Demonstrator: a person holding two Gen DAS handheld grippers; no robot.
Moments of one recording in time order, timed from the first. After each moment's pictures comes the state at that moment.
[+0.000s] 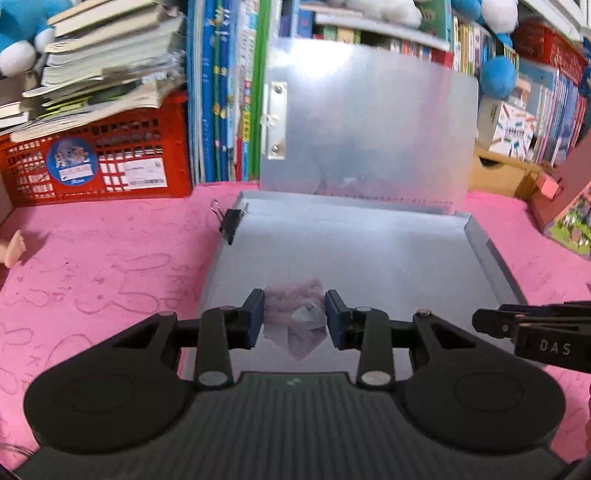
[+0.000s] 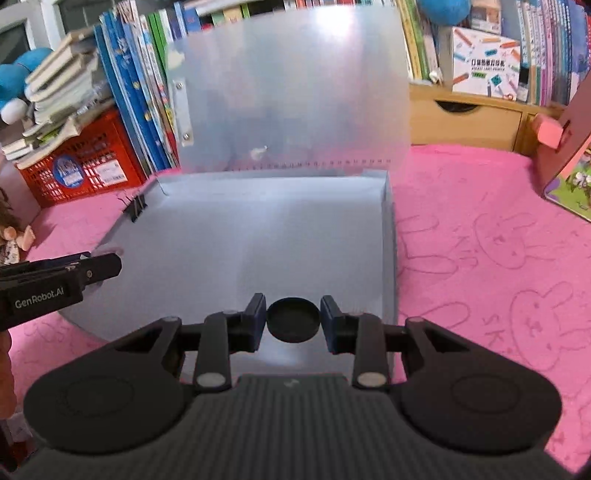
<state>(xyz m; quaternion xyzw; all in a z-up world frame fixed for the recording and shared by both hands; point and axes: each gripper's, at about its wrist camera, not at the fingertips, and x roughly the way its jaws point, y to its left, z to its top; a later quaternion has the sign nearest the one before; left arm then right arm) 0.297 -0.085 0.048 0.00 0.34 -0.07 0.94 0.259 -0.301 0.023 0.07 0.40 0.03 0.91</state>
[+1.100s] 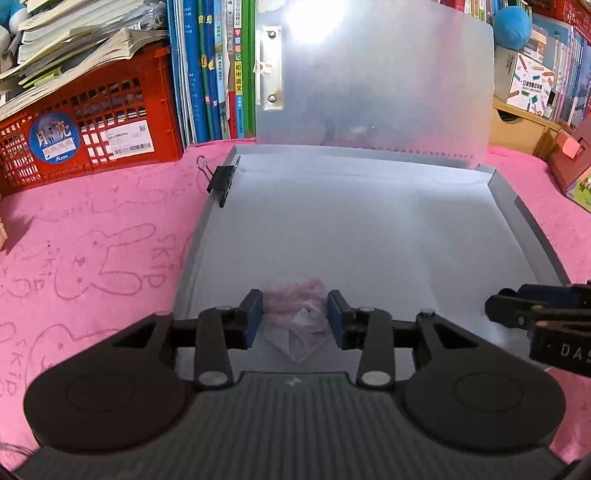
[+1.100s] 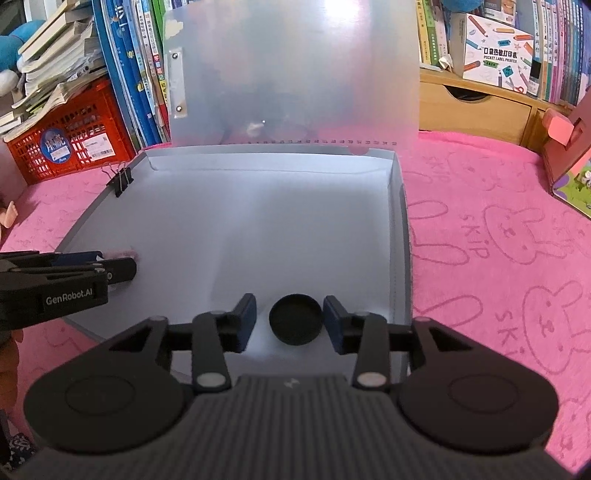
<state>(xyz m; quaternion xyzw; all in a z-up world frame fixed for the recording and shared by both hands) 0.321 -0.090 0.015 0.02 0.39 -0.06 0.92 0.265 -0.296 0.005 0.05 0.41 0.02 0.91</state>
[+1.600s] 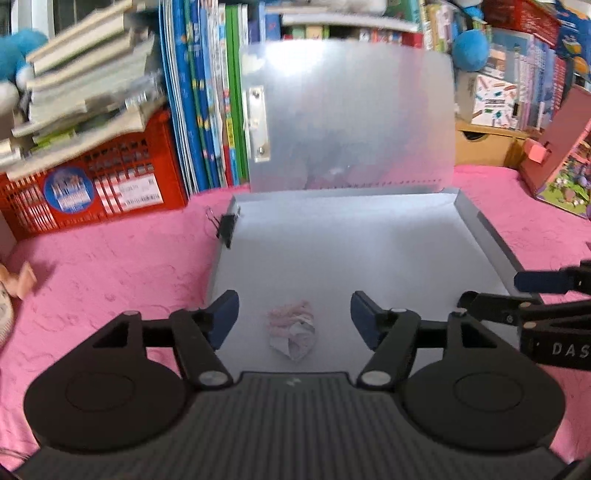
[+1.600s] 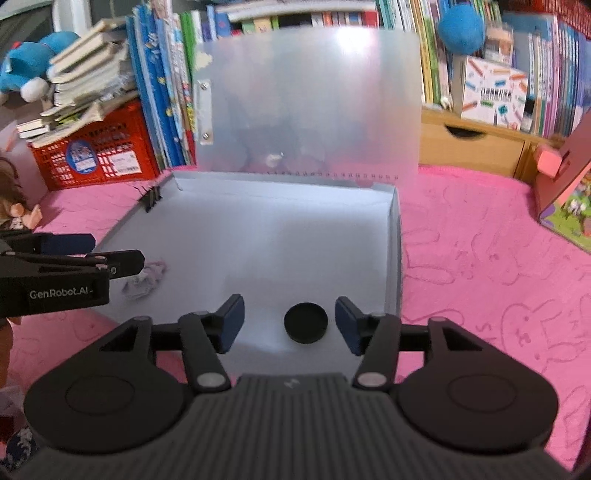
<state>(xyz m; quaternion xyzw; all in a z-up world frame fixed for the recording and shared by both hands) 0.277 -0.089 0.063 0.06 0.34 -0.09 0.94 0.225 -0.286 0.038 0.02 0.36 0.04 0.93</state>
